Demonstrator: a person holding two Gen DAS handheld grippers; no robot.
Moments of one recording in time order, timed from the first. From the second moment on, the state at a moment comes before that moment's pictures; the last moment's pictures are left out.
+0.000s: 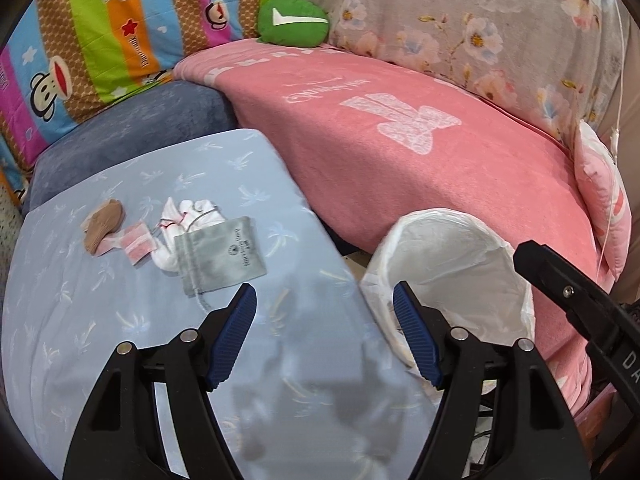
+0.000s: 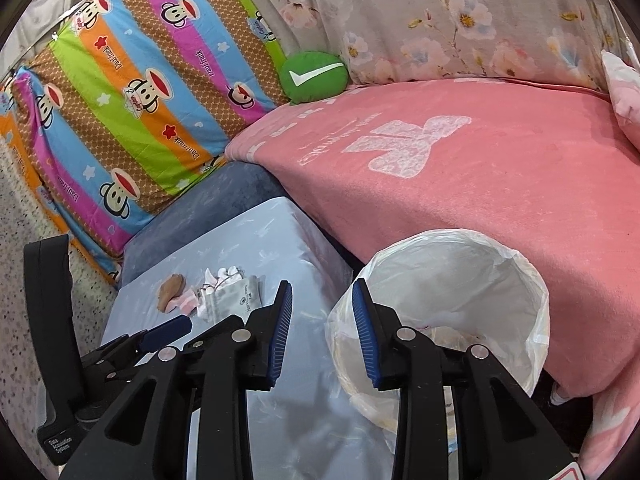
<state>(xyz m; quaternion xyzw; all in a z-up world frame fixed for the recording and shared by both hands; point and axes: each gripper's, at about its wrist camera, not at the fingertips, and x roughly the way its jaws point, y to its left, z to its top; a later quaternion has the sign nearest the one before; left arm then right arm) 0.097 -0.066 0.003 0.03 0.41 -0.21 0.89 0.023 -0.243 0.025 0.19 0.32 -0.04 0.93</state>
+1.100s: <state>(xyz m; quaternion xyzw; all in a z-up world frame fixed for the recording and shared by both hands) 0.244 0.137 -0.061 -0.04 0.44 -0.04 0.90 0.202 -0.050 -0.091 0.11 0.45 0.07 0.88</state>
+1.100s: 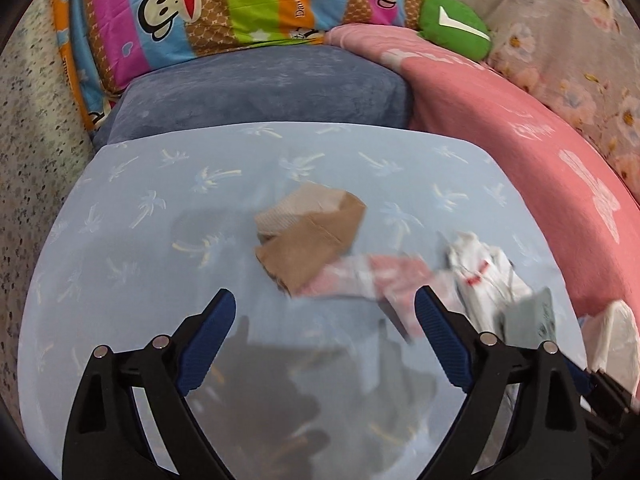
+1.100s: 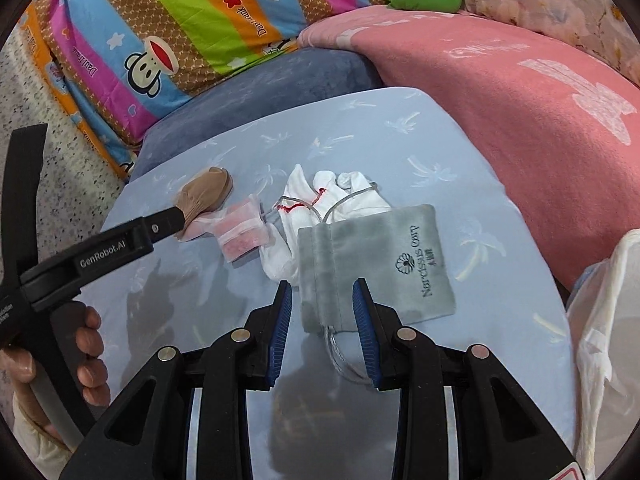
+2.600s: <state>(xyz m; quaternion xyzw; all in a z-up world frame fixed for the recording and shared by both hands) 0.202 0.081 0.004 -0.06 0.38 -0.13 0.91 0.138 -0.101 -0.013 0.18 0.36 0.05 0.91</state>
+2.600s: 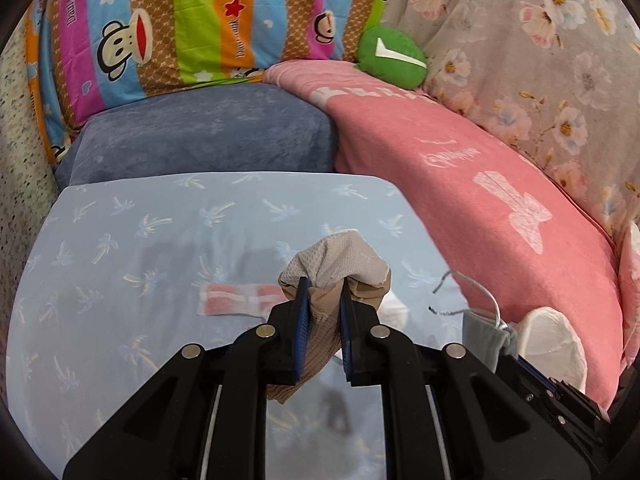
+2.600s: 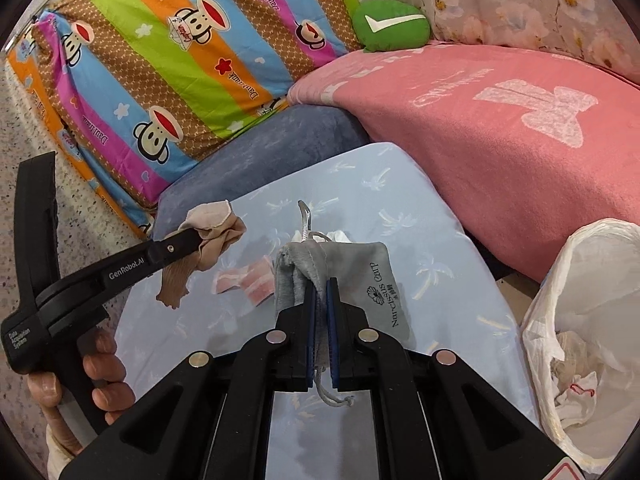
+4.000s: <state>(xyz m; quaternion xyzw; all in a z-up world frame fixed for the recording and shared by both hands) 0.078 -0.090 0.037 0.01 0.37 -0.28 0.88 -0.007 -0.266 0.058 0.23 0.27 -0.06 0.93</state>
